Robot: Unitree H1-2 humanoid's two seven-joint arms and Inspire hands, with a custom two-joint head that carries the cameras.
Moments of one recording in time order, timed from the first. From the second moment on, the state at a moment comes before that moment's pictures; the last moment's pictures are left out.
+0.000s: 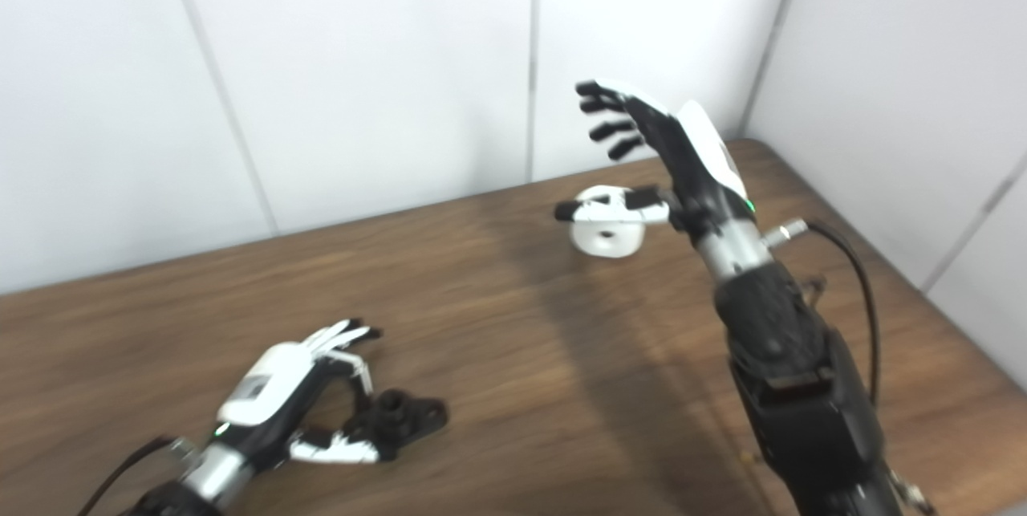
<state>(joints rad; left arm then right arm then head) -0.39 0.31 -0.57 0.31 0.66 -0.27 0.04 -0.27 -0.50 -0.16 -0.37 -0.40 0.29 0.09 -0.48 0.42</state>
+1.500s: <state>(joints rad) -0.37 0.32 -0.53 0.34 0.67 -0.34 0.07 -0.49 -0.78 0.13 0.17 -0.46 0.47 0.51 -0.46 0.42</state>
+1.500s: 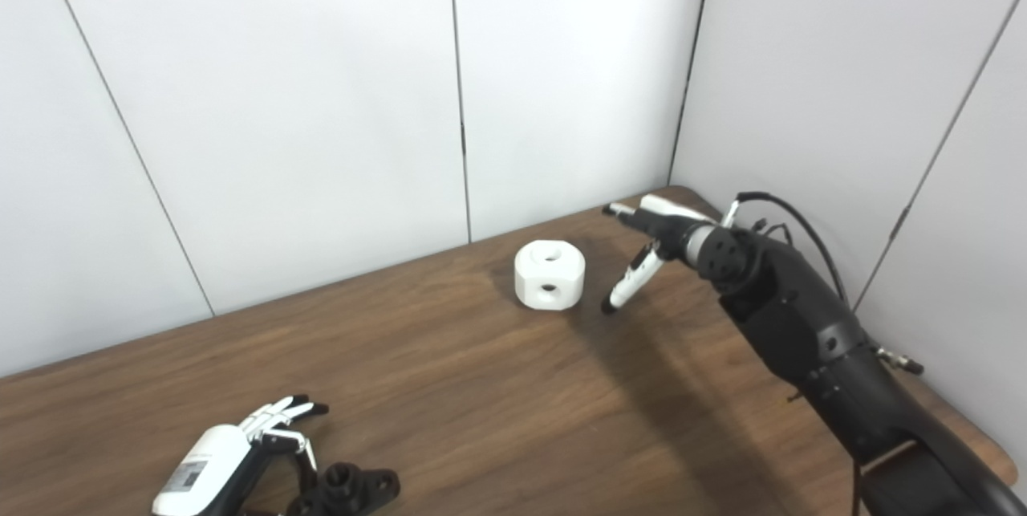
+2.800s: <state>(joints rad) -0.32 0.31 -0.51 0.26 0.67 -0.28 0.05 -0.58 -0.64 0.21 0.32 -0.52 0.44 0.34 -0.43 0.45</state>
